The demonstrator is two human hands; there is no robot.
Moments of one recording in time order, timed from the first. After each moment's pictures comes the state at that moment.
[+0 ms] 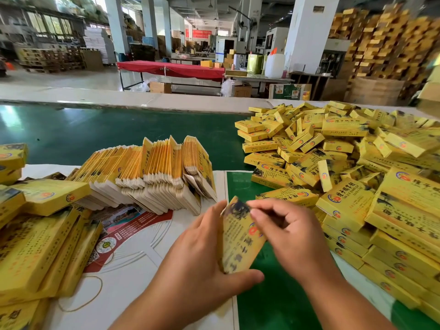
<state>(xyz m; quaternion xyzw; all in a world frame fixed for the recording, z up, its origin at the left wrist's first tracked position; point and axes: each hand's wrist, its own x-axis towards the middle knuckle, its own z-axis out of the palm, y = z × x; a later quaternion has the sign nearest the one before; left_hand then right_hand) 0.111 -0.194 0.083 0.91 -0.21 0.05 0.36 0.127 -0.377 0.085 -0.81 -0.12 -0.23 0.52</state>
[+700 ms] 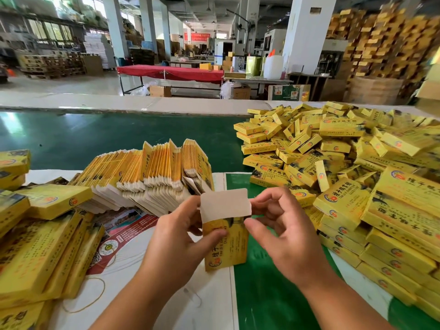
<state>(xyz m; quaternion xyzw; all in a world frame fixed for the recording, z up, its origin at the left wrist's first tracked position) 0.132 -0.178 0.088 0.83 -0.18 0.12 0.51 0.125 -0.378 0.080 -0.76 -0.20 -0.18 0.59</state>
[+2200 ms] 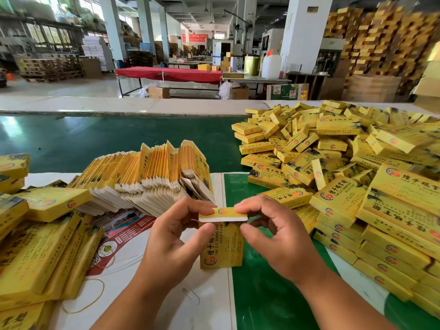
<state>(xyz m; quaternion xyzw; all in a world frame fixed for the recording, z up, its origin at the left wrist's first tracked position) 0.138 -0.177 0.074 0.70 -0.24 0.13 0.66 0.128 -0.378 0.081 -0.78 -0.22 -0.18 0.55</state>
